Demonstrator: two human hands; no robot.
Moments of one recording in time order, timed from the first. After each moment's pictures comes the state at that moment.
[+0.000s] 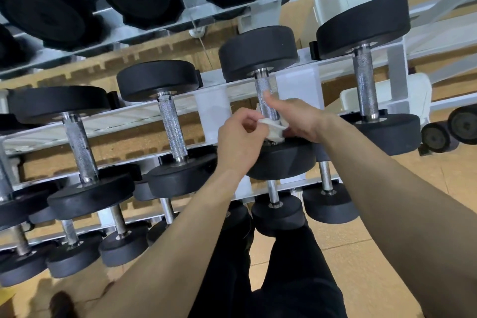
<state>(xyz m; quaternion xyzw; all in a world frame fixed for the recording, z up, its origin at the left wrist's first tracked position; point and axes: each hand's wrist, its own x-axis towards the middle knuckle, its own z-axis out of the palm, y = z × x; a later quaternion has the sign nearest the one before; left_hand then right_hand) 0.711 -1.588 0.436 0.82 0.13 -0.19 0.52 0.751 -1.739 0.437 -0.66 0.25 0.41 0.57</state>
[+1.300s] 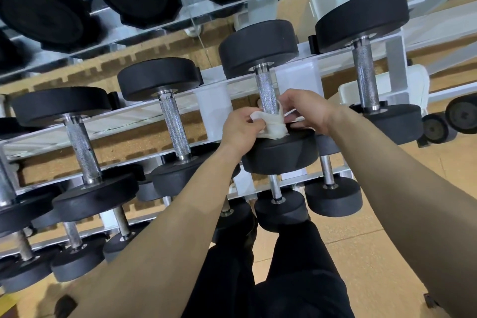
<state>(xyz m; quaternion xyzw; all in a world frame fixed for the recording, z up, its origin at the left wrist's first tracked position) 0.733 -1.583 0.404 0.78 0.14 -0.31 0.52 0.748 -1.748 0.439 -0.69 0.29 0.38 0.54</state>
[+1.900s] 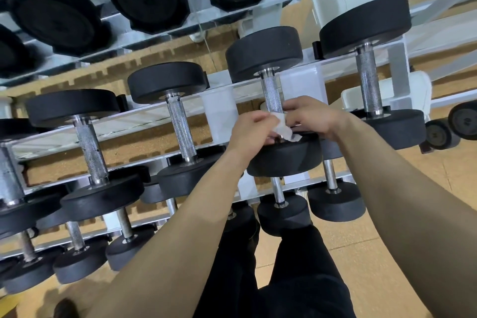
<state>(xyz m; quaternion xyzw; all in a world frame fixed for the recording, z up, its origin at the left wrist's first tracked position) 0.729 -1.589 0.439 0.70 0.18 -0.36 0.59 0.740 -1.750 0.439 -0.73 0.17 0.39 0.53</state>
